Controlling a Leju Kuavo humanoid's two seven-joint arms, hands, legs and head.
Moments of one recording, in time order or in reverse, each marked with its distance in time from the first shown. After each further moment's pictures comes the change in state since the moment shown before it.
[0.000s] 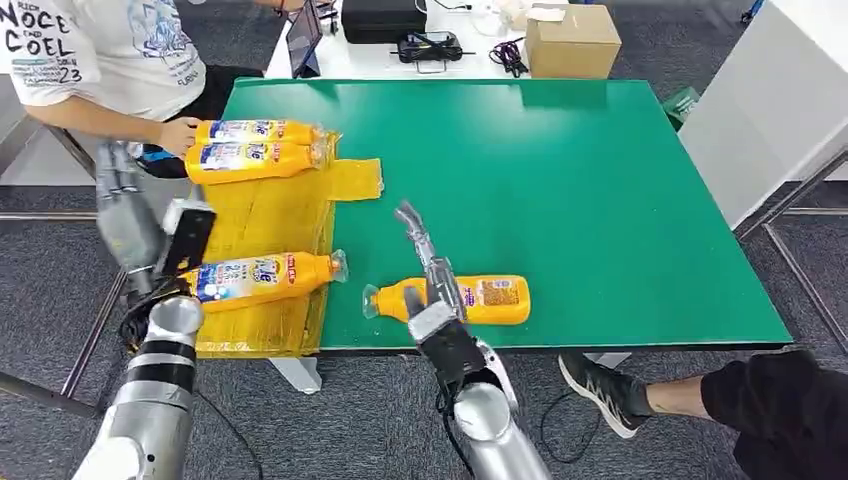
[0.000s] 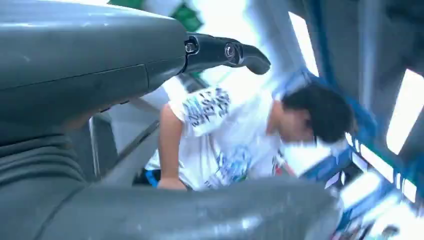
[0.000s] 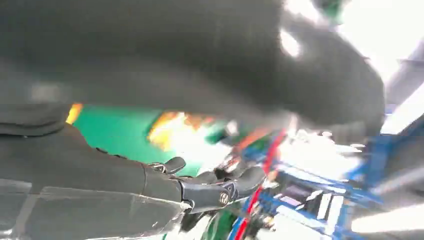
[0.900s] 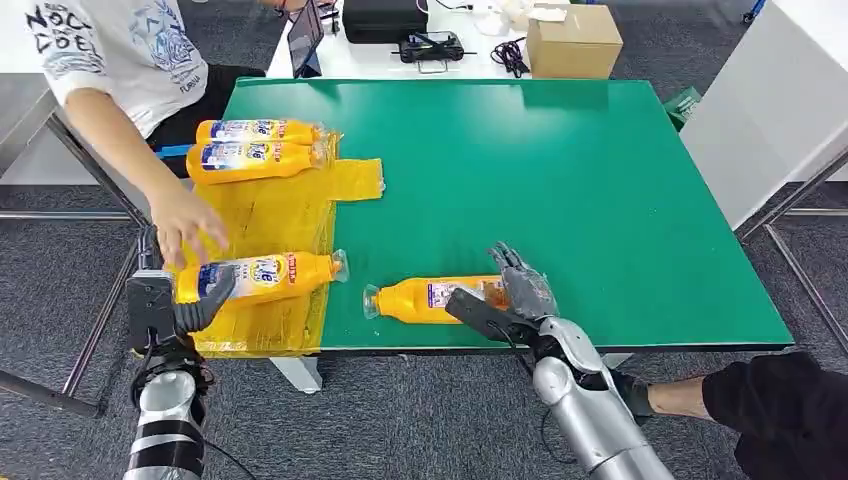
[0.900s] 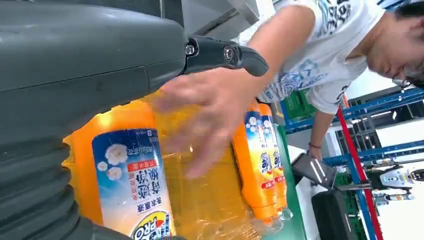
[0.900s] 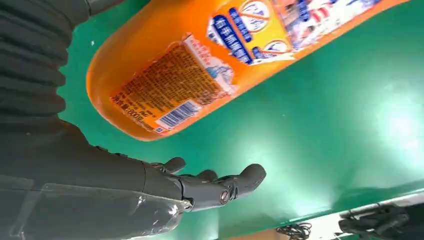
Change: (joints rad) left arm 0.285 -0.083 0.036 -0.184 0.270 -0.352 0.062; right arm -0.169 -0.345 -0.046 0.278 0.381 0.075 0.399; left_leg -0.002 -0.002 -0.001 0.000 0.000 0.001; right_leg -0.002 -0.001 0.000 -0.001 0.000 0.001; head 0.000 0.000
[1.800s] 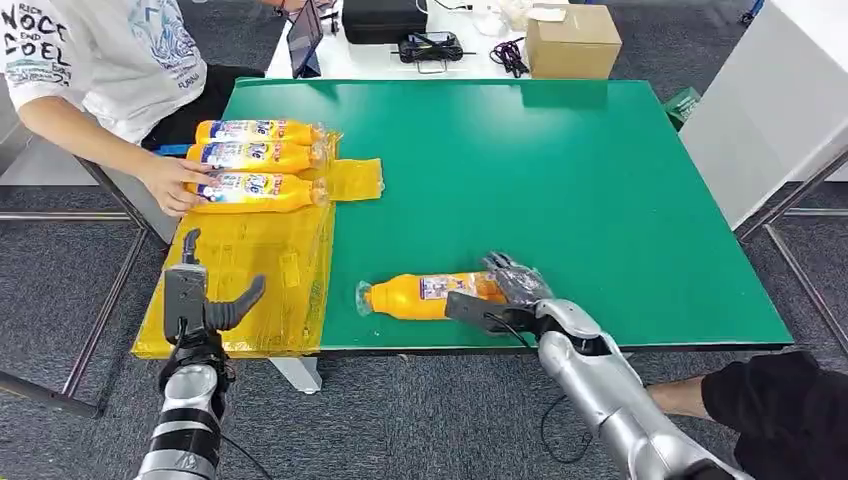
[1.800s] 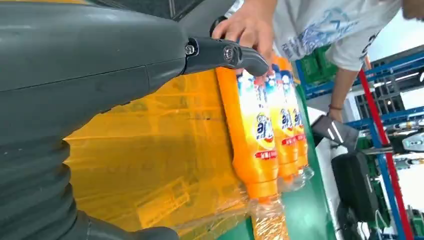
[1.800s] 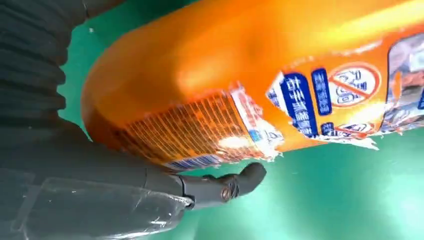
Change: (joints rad) left arm -0.066 -0.002 -0.023 0.182 0.006 -0.039 -0.006; right arm -0.197 -0.061 0.165 0.259 -0.045 0.152 -0.026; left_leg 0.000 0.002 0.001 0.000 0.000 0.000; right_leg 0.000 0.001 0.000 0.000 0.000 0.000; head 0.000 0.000
